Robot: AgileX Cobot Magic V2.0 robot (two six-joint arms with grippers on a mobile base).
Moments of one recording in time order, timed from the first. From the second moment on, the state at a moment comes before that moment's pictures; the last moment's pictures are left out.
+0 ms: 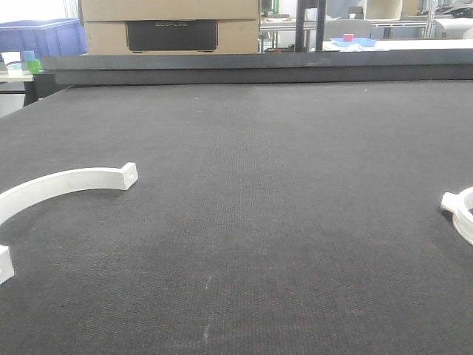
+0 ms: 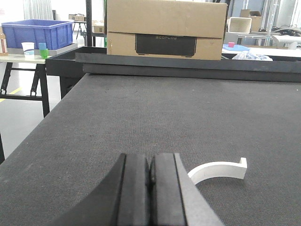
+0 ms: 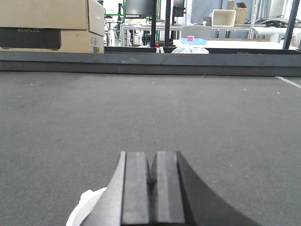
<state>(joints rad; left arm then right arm) -0.04 0.00 0.00 0.01 0.06 -0.03 -0.11 0.00 0.00 -0.03 0.08 0.05</state>
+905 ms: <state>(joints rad) -0.04 0.00 0.00 0.01 0.06 -0.03 -0.11 0.00 0.00 -0.03 0.08 0.05</state>
